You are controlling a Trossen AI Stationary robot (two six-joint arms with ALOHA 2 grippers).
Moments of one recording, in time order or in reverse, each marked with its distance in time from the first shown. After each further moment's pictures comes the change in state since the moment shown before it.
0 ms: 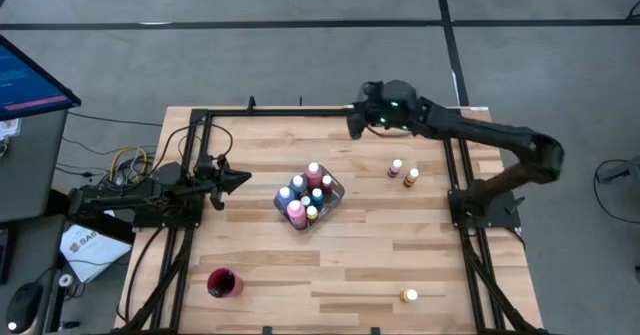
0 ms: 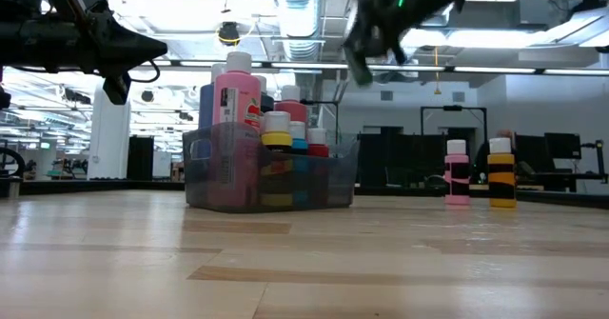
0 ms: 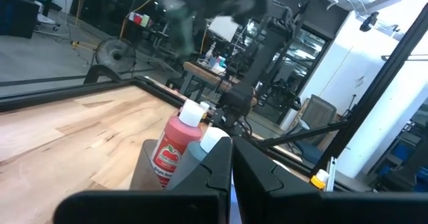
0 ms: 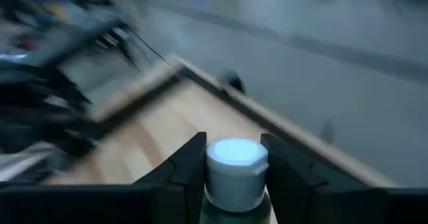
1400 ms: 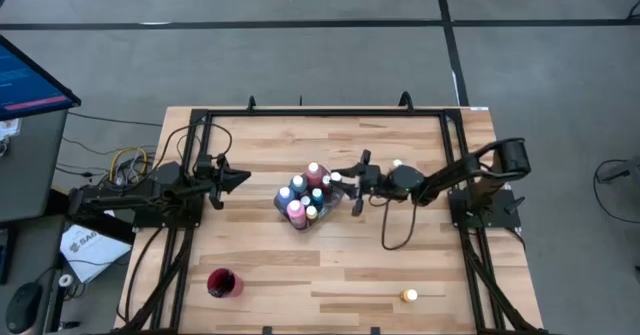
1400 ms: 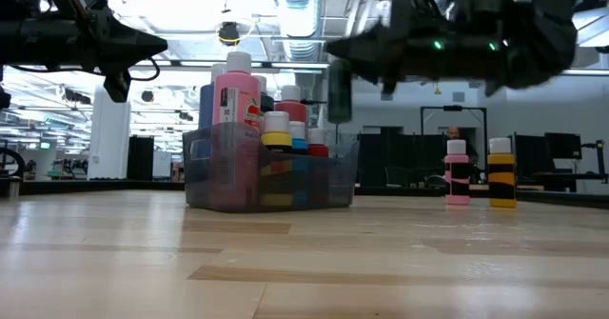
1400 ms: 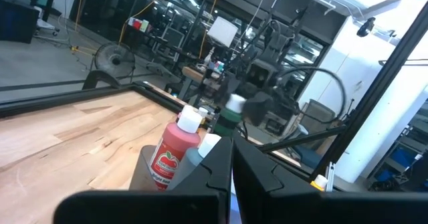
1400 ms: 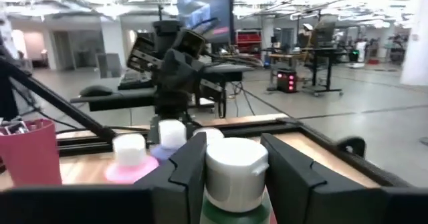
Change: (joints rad) left arm 0.000 0.000 0.000 0.021 -0.003 0.000; right arm 0.435 0.297 -0.624 1.418 0.124 -0.335
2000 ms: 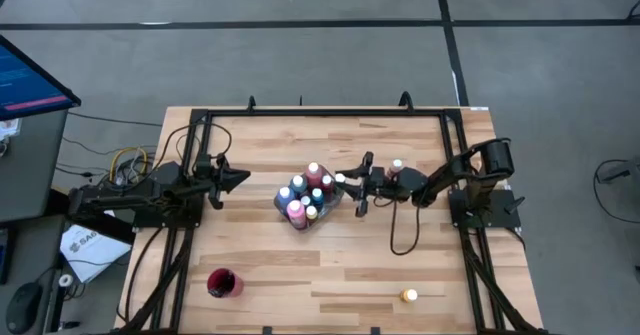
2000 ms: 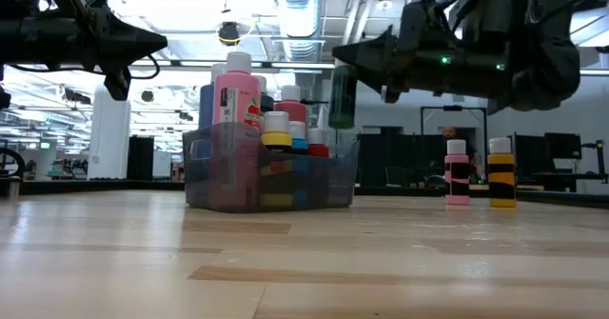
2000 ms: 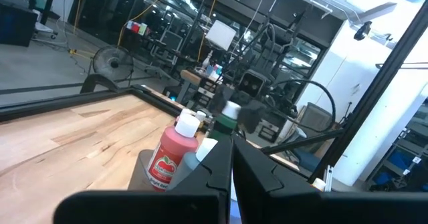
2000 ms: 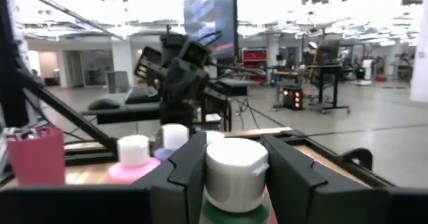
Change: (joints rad) left arm 0.000 0.000 0.000 0.016 0.000 0.000; right arm -0.011 0.116 -0.055 0.253 -0.049 0.002
